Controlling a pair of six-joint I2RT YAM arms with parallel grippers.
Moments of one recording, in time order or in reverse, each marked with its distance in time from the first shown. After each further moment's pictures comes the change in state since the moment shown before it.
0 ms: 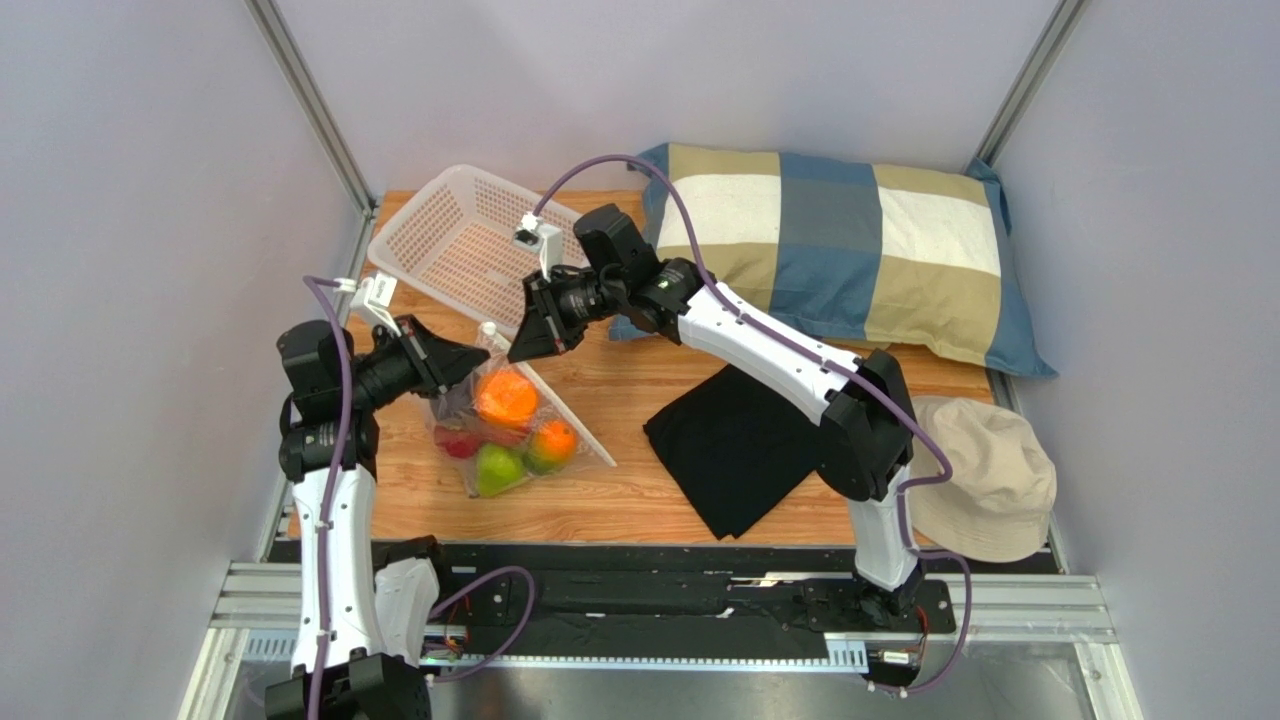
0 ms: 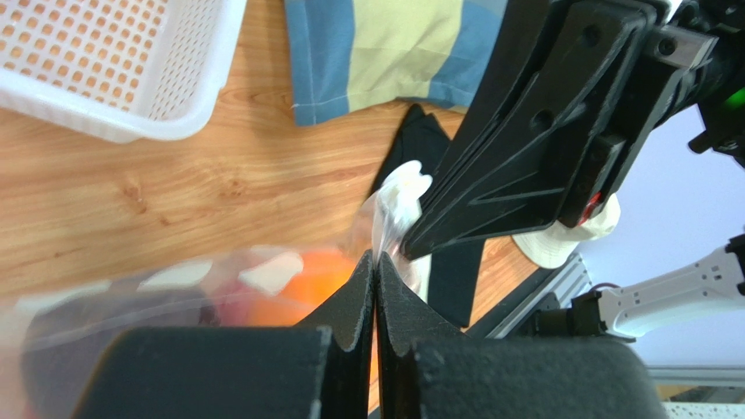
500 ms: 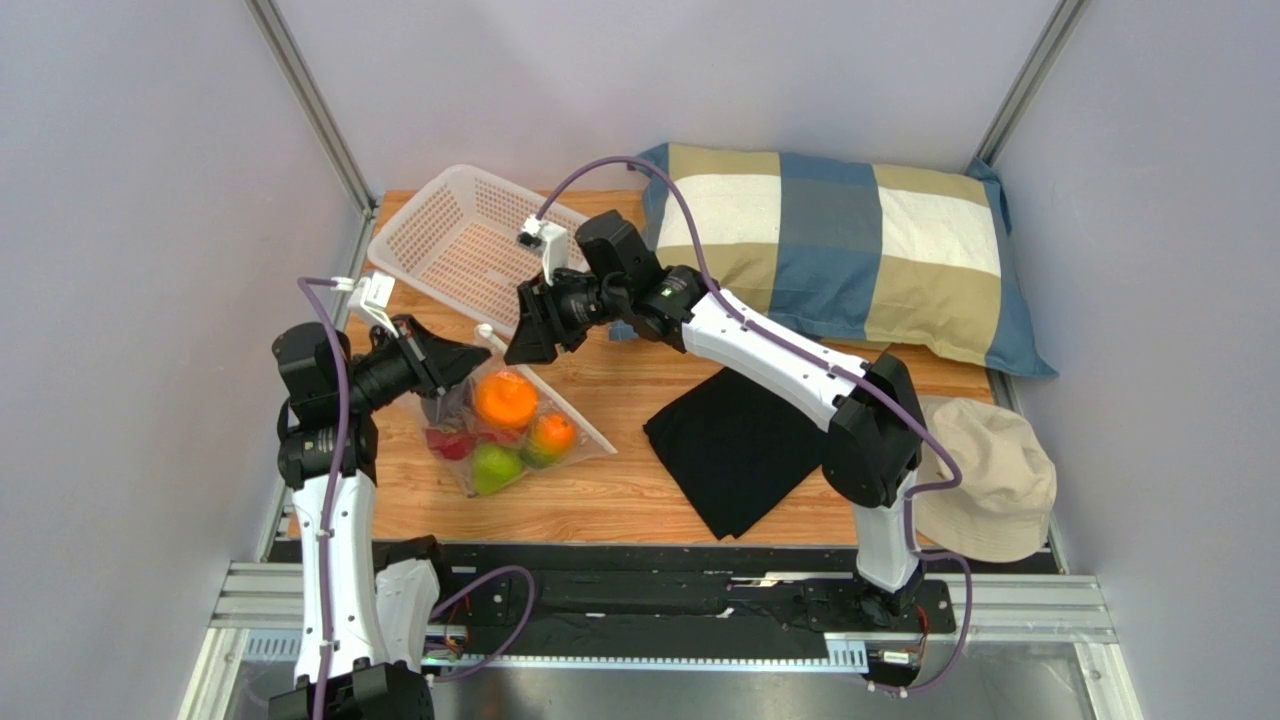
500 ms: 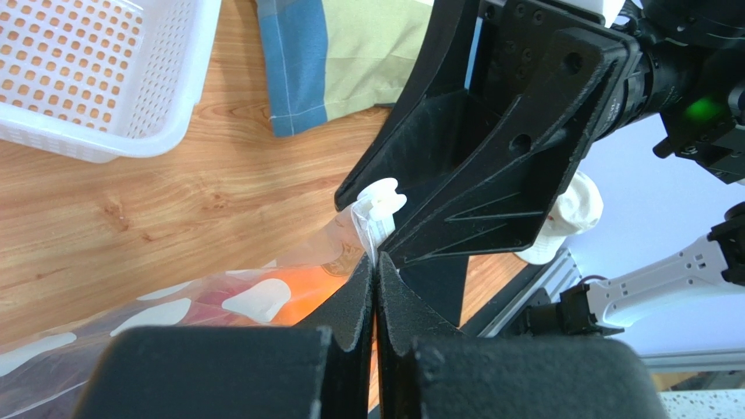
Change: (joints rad) left arm 0.004 -0.023 0.005 0.017 0.034 -0.016; right arm 0.017 -0.043 -0.064 0.037 0.114 -0.041
